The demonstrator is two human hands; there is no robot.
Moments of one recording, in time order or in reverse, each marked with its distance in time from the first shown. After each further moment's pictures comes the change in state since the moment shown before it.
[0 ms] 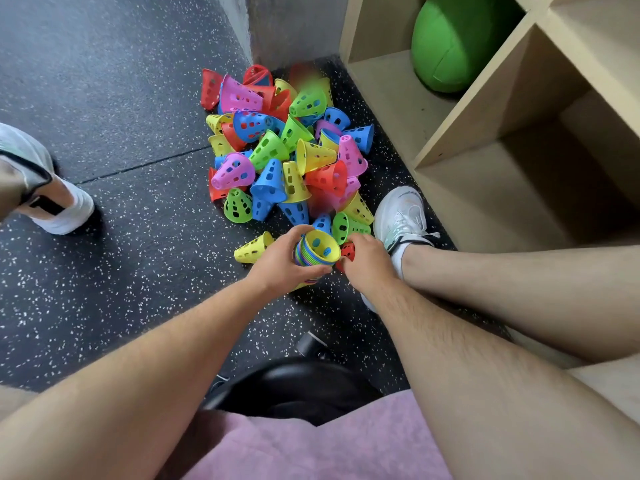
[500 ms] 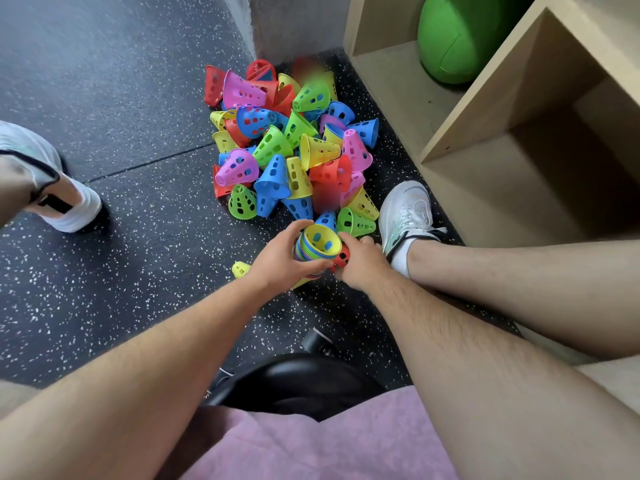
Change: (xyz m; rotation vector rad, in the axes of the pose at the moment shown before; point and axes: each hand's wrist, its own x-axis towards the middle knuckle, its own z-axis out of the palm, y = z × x) left_hand 0.001 -0.009 -0.002 0.039 0.052 -0.002; right_hand 0.005 -0.006 0.012 -0.062 -0.215 0.077
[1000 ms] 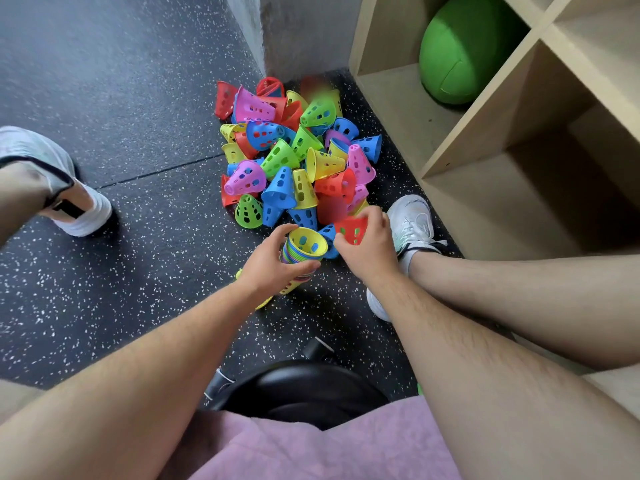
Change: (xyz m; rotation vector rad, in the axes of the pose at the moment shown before) left_hand -0.008 -0.004 -0.021 -0.067 0.108 -0.068; right_hand -0.015 -0.028 -0.034 0.484 0.522 -0.162
